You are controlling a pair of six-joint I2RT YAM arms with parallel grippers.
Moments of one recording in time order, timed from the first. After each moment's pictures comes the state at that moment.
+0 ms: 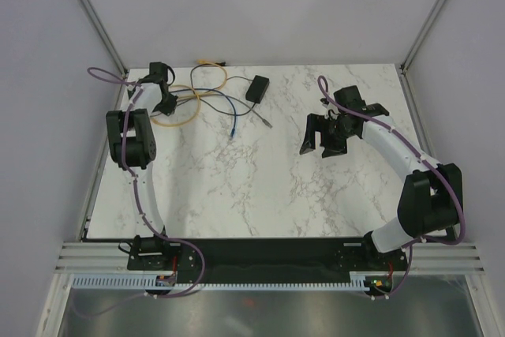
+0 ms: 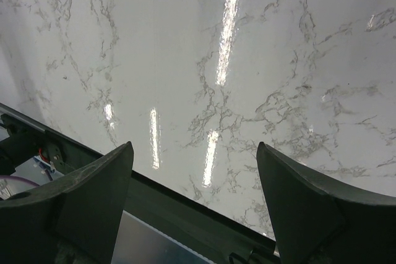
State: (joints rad) left arm 0.06 2.32 1.88 -0.65 -0.25 -0.97; right arm 0.25 1.54 1.20 -0.80 -0.39 0.32
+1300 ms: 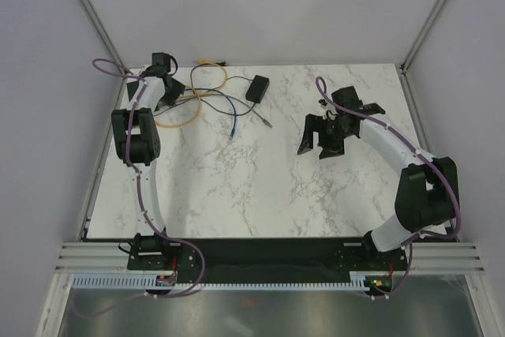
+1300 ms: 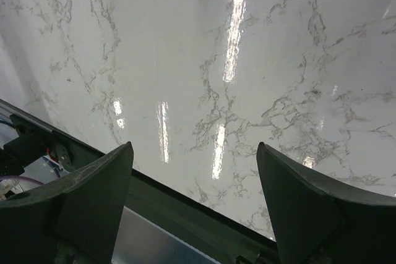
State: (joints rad) left arm 0.04 2.38 2.03 -0.63 -0.17 -0.96; right arm 0.25 1.57 1.19 -0.78 -0.42 0.35
